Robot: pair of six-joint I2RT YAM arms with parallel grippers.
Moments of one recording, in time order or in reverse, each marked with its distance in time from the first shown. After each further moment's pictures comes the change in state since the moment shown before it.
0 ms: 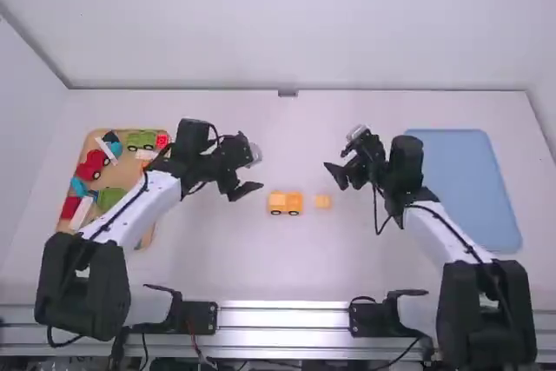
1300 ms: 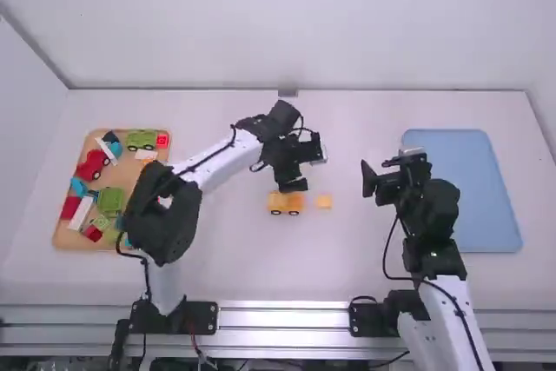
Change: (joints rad) left arm -0.348 0.500 0.584 -0.369 -0.250 -0.055; right arm -0.069 -0.623 -0.195 -0.158 0.354 0.353
